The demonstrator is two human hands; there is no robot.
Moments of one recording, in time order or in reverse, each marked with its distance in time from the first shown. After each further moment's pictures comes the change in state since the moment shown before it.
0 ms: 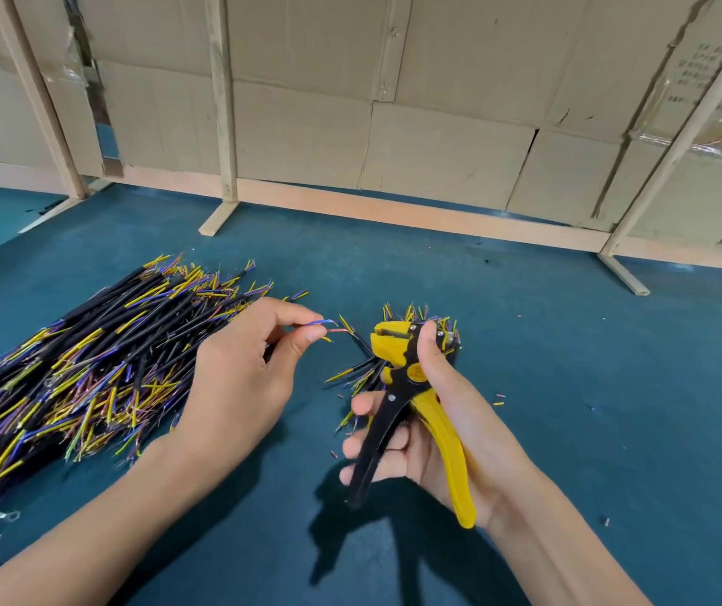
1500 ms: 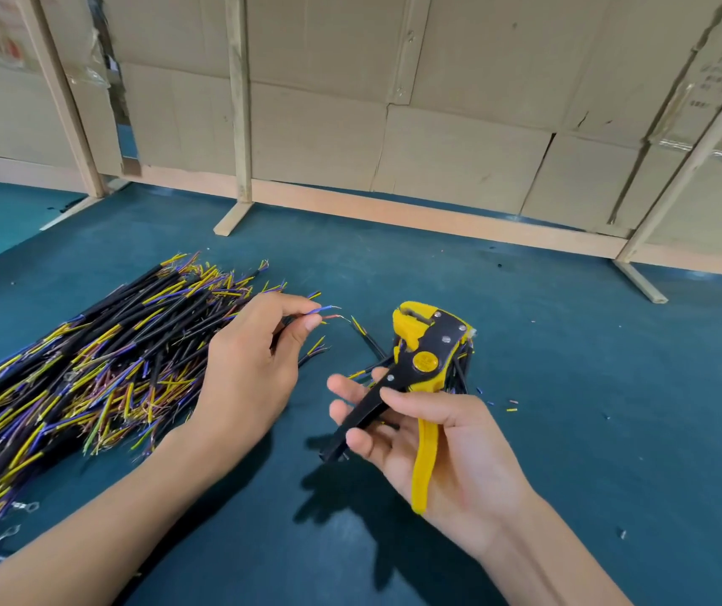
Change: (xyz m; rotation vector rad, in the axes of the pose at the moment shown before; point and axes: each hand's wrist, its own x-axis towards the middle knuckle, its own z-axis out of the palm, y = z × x) left_hand 0.007 -0.018 0.002 0.141 0.069 0.079; right_hand -0.012 0.014 0.012 0.324 -0.179 0.074
